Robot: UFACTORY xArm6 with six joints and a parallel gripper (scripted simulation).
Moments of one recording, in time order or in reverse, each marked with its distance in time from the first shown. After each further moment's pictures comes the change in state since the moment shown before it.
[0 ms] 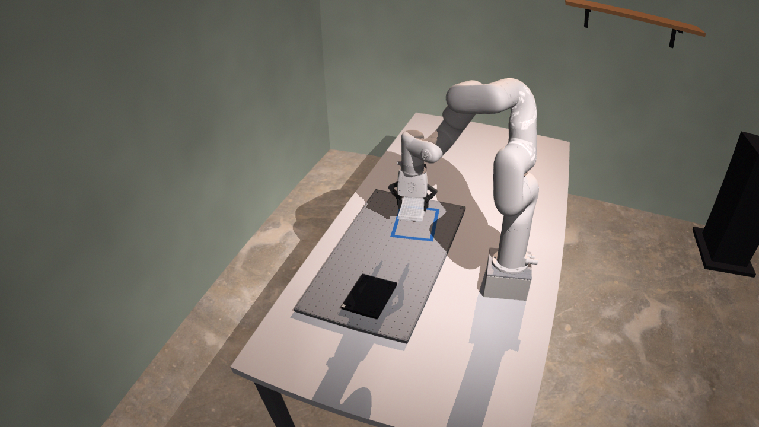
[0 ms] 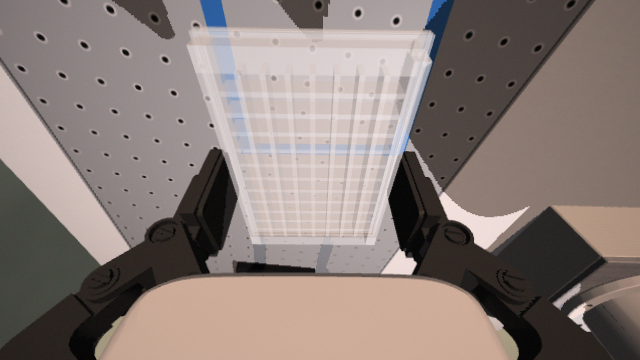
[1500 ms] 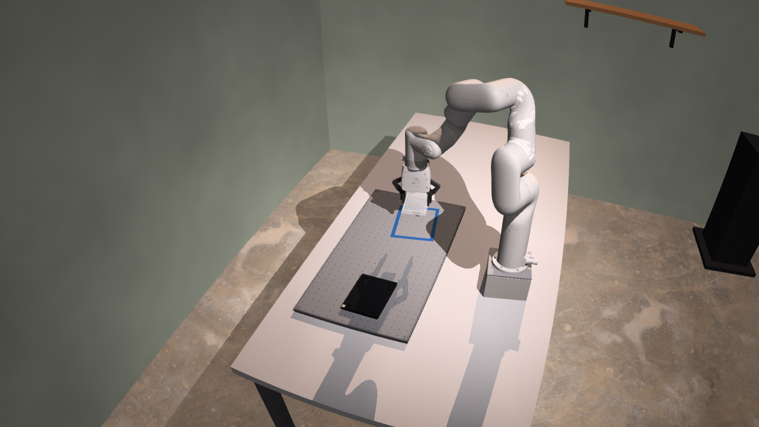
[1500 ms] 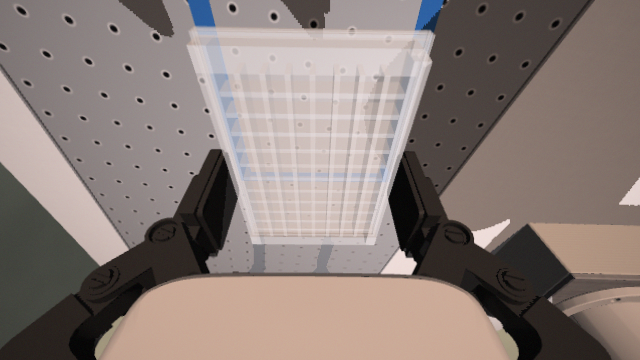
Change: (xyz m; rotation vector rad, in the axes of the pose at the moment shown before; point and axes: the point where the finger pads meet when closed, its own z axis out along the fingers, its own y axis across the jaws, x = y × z) arm 0.035 0.007 0.001 0.000 -0.001 0.000
